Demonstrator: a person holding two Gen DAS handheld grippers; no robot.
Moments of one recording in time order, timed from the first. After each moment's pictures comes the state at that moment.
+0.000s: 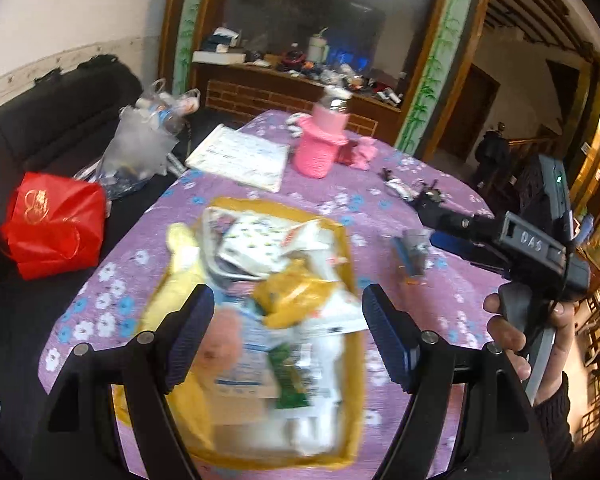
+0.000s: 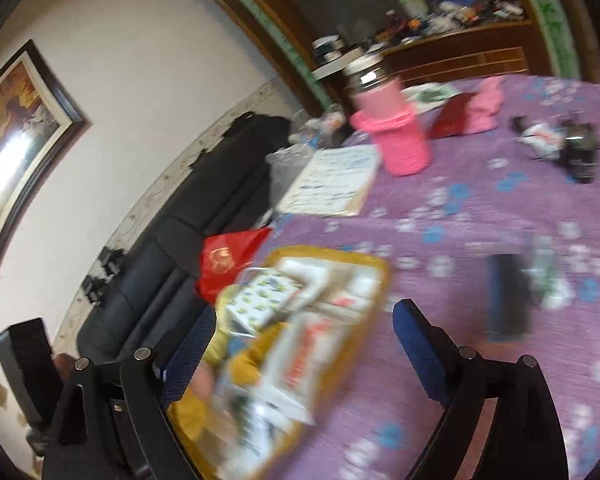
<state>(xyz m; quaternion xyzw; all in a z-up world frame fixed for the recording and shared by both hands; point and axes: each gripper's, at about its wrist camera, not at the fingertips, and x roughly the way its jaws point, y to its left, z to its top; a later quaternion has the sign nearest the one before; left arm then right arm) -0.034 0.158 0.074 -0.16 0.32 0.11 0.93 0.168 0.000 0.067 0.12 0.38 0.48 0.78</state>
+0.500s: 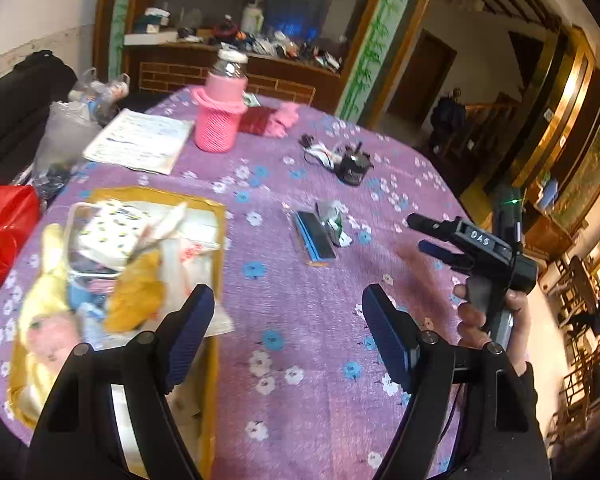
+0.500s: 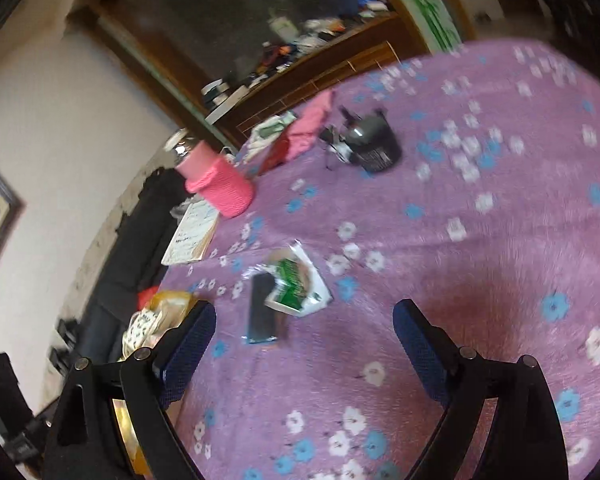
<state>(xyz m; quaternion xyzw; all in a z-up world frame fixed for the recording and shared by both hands) 0.040 0.074 0.070 -0.15 0.37 0.02 0.91 0.238 -0.182 0.022 0.20 0.40 0.34 0.82</state>
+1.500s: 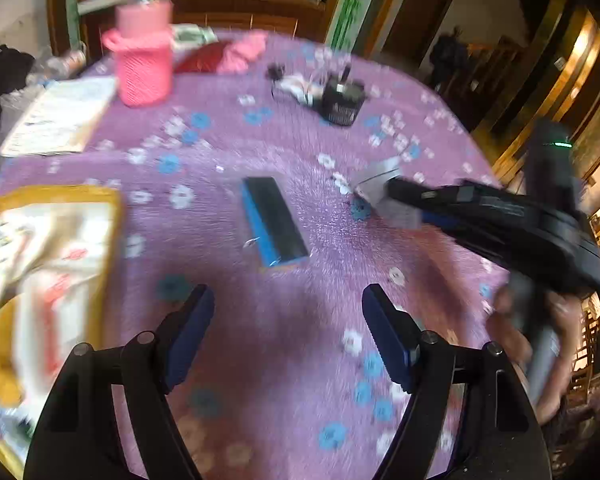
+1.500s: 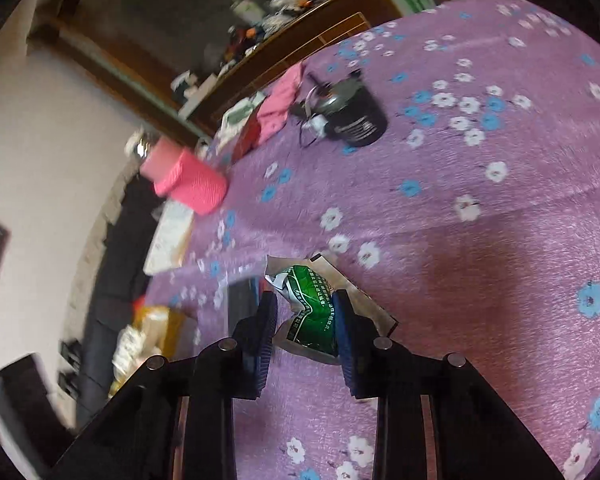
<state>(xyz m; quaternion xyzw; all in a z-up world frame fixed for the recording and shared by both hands) 0.169 0.017 0.006 -0.12 0.48 0.00 0.87 0.277 -0.160 -0.001 0.23 0.45 0.32 0.80</state>
